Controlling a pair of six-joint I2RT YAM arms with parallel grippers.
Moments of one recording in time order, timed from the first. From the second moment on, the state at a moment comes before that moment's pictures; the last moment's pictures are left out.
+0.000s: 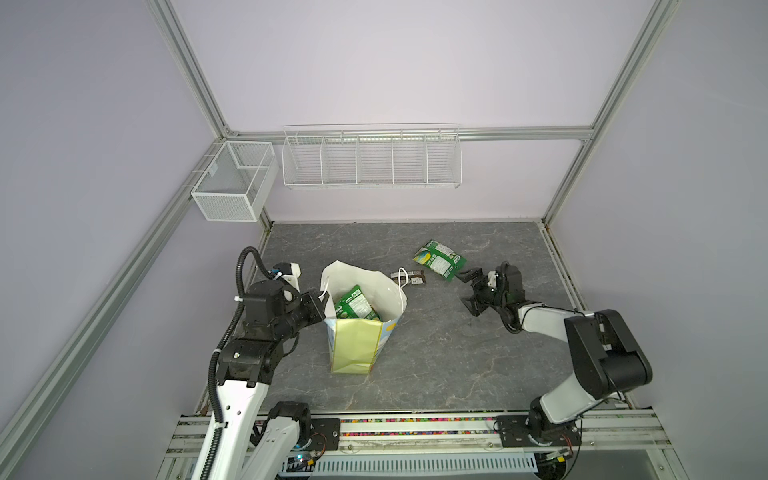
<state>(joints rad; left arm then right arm) -0.14 0.73 0.91 -0.70 0.33 -0.53 0.23 1.62 0.67 0.35 -0.43 1.39</state>
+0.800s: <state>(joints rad) -0.14 0.74 0.91 -0.70 0.33 -0.53 0.30 1.79 0.69 0.56 -0.29 1.54</state>
